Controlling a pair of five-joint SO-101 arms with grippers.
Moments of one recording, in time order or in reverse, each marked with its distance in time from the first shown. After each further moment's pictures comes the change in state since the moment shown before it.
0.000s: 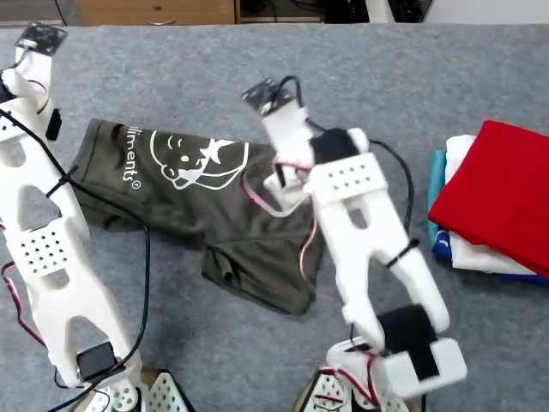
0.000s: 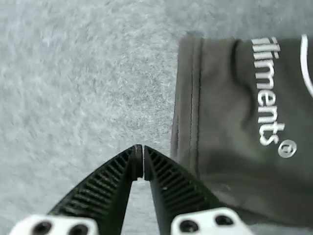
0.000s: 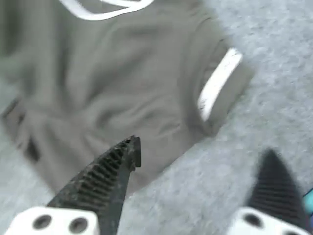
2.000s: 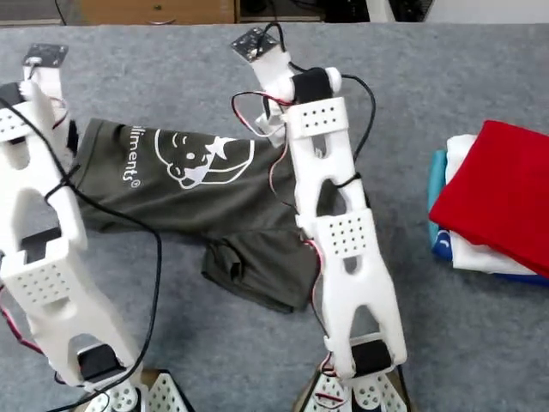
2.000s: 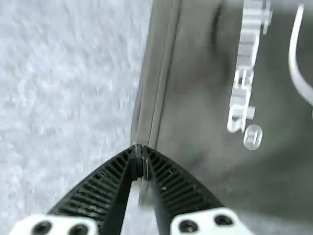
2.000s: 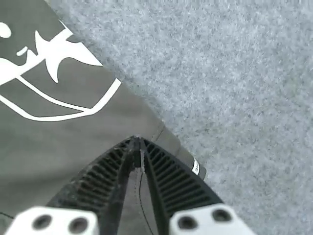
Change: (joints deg) left arm 3.1 -21.7 45.0 -18.2 10.5; right arm 1.7 68.8 -99.8 27.3 6.9
